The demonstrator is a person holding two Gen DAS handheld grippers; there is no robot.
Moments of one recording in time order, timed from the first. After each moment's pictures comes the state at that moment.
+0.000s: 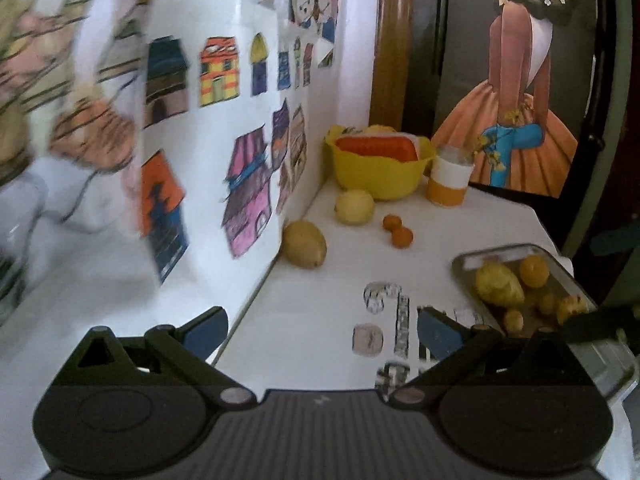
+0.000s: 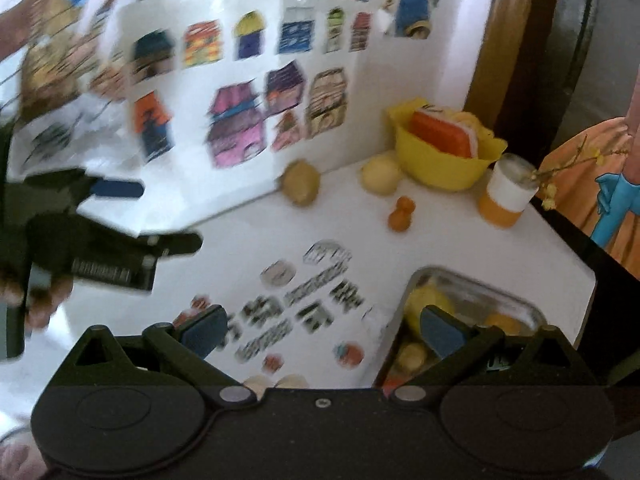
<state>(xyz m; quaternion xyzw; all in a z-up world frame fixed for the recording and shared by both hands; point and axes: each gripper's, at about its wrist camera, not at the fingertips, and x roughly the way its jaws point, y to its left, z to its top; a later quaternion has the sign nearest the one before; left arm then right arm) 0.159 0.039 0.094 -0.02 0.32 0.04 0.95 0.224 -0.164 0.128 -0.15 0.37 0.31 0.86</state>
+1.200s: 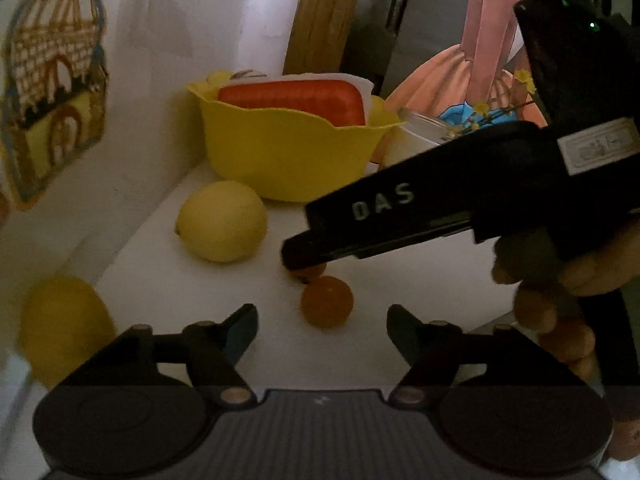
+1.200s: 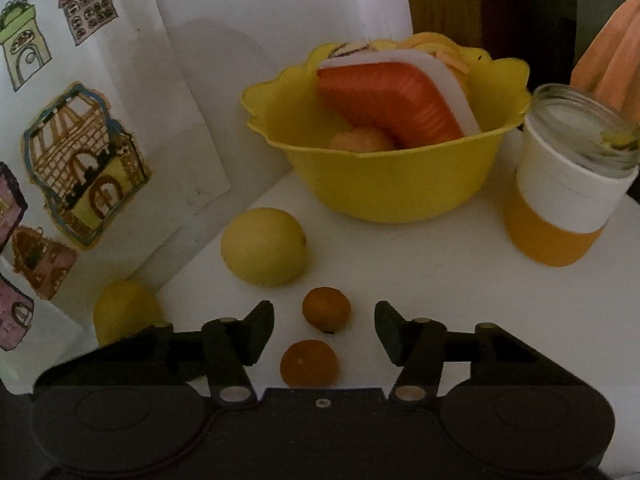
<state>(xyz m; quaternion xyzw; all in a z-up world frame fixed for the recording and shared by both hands) 0.389 -0.009 -0.027 -0.08 0.34 -0.08 0.93 0.497 -0.120 0.001 0.00 0.44 0.29 0.85</state>
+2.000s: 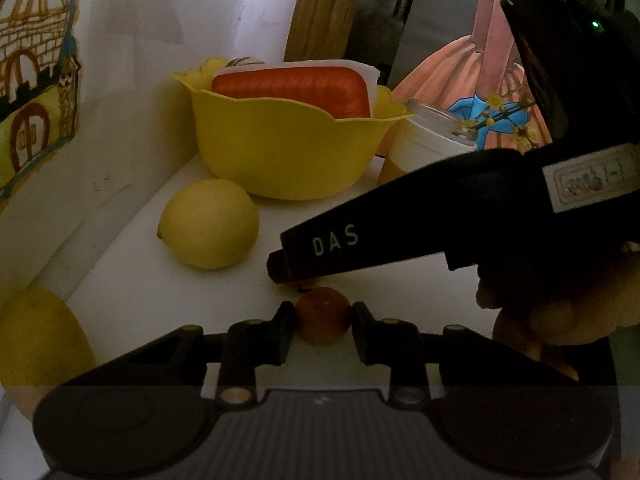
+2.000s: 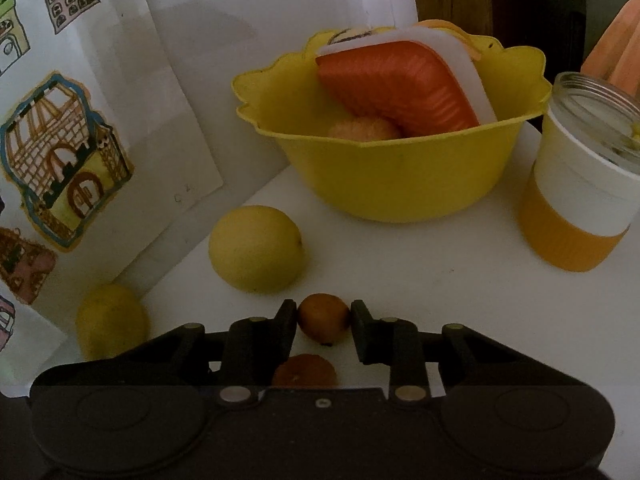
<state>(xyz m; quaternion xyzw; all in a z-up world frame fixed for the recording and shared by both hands) 0.413 -0.015 -0.027 -0.08 0.35 -0.07 0.93 0.504 -0.111 -0.010 0.00 0.45 0.29 0.85</state>
